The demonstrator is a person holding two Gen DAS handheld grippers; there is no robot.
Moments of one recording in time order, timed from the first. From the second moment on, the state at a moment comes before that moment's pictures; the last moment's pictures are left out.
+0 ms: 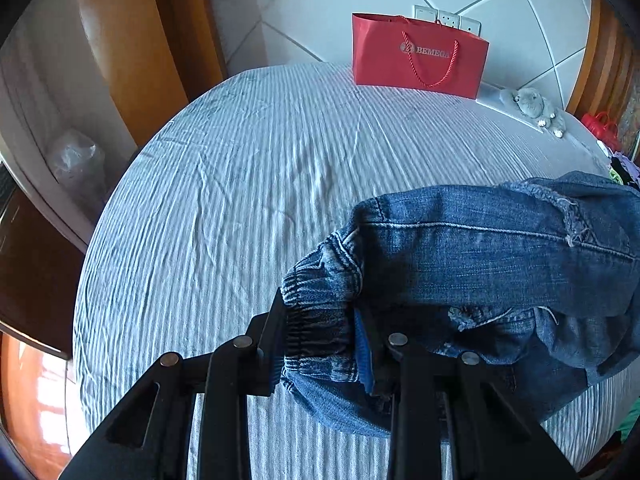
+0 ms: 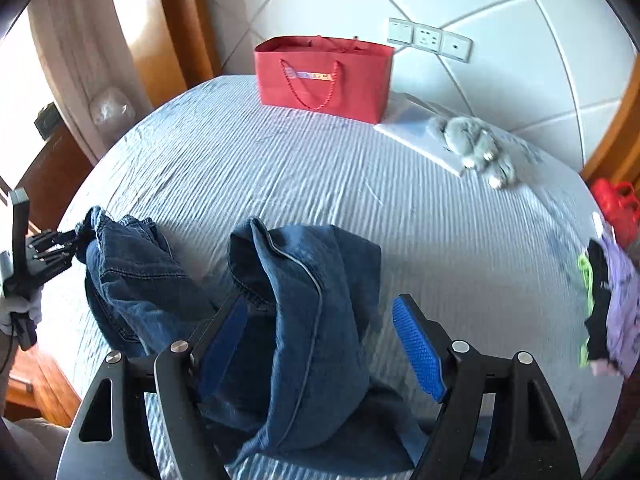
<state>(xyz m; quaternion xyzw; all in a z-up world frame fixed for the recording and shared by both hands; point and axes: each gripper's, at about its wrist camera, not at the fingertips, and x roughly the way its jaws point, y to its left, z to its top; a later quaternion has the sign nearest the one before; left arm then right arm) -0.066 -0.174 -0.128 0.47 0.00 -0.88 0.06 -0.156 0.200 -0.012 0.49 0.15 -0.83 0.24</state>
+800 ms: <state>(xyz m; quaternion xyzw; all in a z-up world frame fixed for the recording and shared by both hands) -0.190 -0.249 -0.060 0.40 0.09 -0.90 0.15 -0.203 0.429 -0.037 0.39 -0.20 -0.90 0.04</state>
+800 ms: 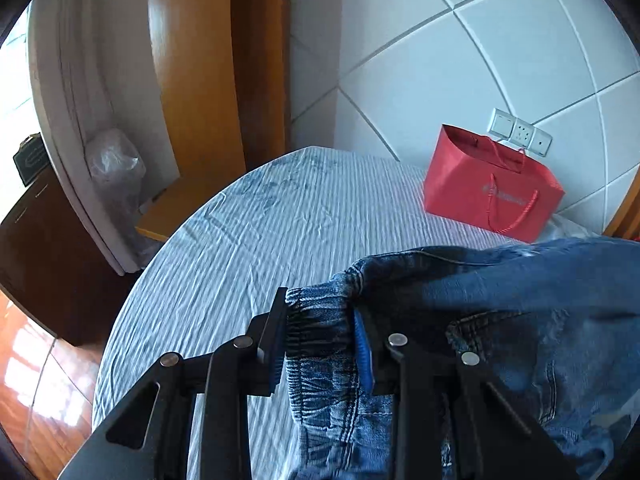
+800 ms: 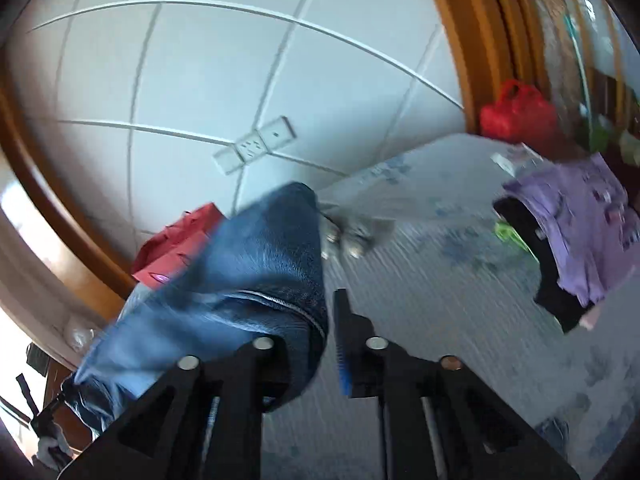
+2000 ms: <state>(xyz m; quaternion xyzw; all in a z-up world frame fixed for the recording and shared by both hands) -0.080 -0.215 -0.211 0.55 0.05 -0.83 0.06 0.055 0.504 -0.158 0.53 -0.18 -0.82 -0.12</state>
